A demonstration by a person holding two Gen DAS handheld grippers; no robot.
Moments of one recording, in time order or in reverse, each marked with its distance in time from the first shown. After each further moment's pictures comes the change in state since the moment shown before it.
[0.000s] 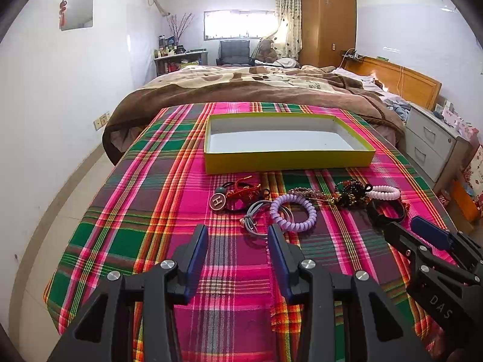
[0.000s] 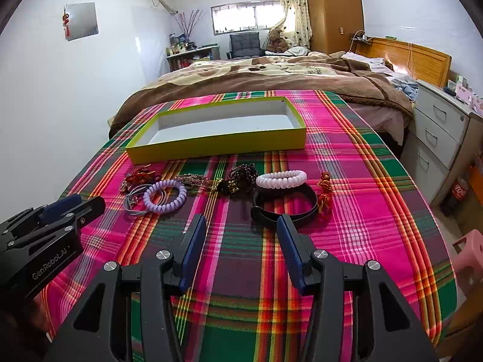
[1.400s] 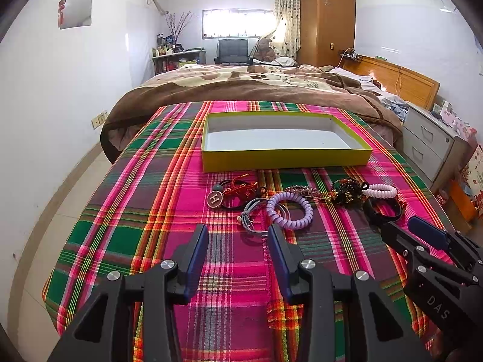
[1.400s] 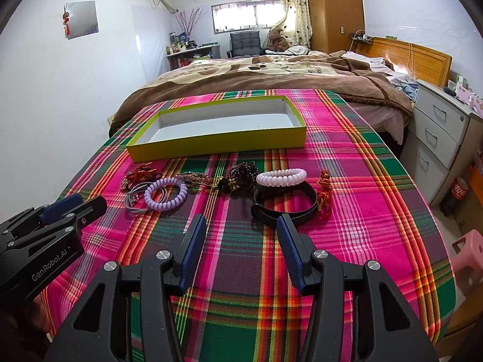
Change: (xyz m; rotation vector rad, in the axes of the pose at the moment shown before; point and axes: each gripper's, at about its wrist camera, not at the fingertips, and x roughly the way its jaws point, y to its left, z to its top) left arm 0.000 -0.003 -0.002 0.001 0.004 -0.006; right arm -0.002 0.000 -0.002 -0.003 0.002 0.002
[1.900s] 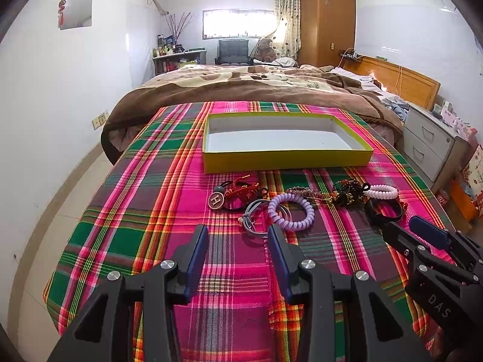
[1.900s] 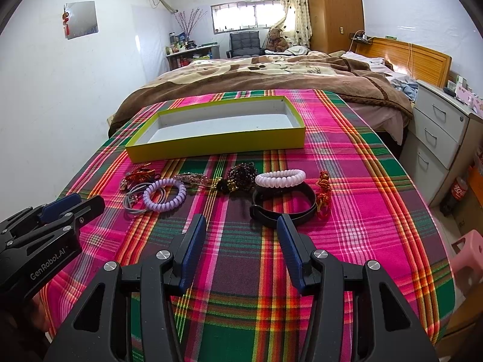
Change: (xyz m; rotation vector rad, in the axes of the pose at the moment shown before) left arm 0.001 -0.004 0.001 0.001 0.001 0.004; right arm 0.003 0.000 0.001 0.001 0.001 -0.002
